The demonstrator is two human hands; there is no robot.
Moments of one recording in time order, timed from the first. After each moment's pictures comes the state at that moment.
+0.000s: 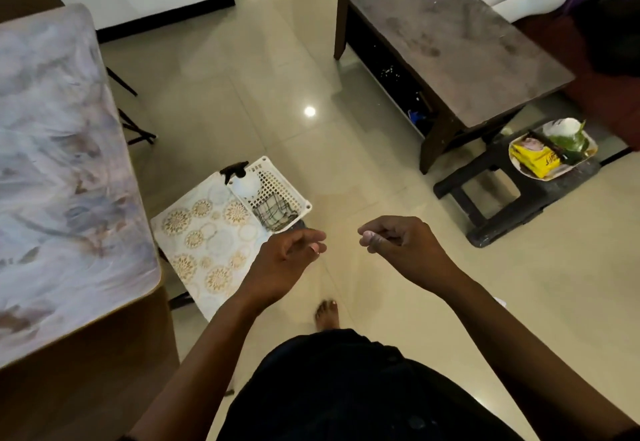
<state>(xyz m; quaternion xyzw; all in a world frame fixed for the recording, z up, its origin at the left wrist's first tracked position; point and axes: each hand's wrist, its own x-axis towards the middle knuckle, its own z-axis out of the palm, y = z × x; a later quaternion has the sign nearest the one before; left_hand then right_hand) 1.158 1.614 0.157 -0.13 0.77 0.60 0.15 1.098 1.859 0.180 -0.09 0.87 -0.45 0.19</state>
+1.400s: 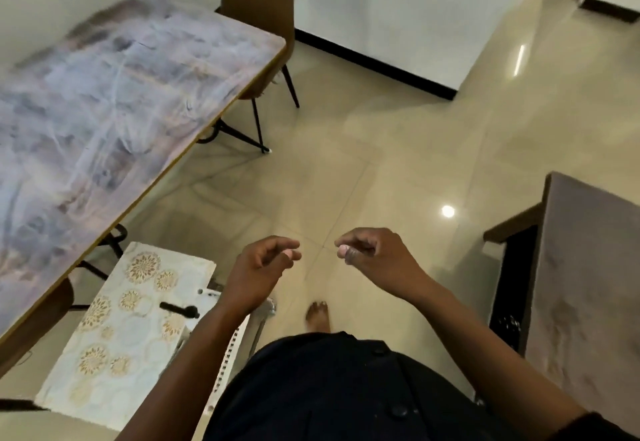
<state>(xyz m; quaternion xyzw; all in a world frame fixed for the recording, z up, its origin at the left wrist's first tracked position) 0.615 1.496 0.141 -0.51 0.61 0.58 -0.18 0.381 1.581 0.174 -0.46 0.73 -0.29 0.42</state>
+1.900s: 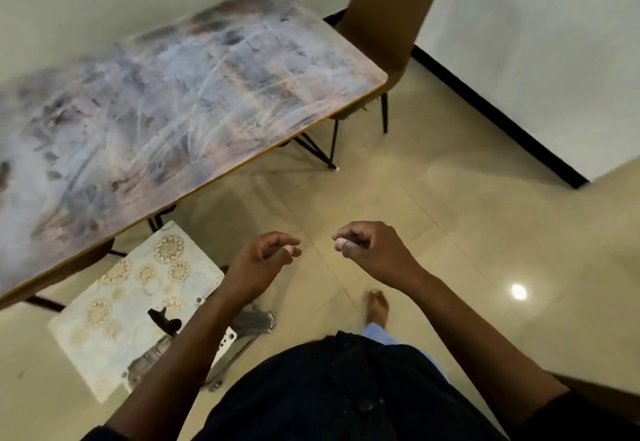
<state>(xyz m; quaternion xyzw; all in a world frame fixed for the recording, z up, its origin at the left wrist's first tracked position) 0.532 1.346 0.148 -0.64 0.50 0.53 -0.25 0.281 1.319 0.157 -0.62 0.59 -0.19 0.48</state>
